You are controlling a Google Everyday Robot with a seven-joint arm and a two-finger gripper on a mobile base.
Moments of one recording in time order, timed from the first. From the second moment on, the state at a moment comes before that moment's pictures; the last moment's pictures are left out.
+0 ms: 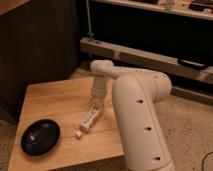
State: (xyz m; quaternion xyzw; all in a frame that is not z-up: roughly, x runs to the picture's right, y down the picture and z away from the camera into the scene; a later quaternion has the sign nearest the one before) arm -0.056 0.105 0.868 -0.36 0.40 0.72 0.44
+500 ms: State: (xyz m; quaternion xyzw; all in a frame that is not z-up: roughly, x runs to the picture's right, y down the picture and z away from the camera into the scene) arm -0.053 0.114 0.853 -0.38 0.41 0.72 0.42
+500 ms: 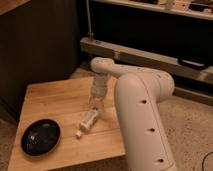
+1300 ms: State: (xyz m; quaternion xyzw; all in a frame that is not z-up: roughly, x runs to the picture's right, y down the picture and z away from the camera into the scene) arm -0.069 0.152 0.872 -0.44 0.39 0.70 0.41
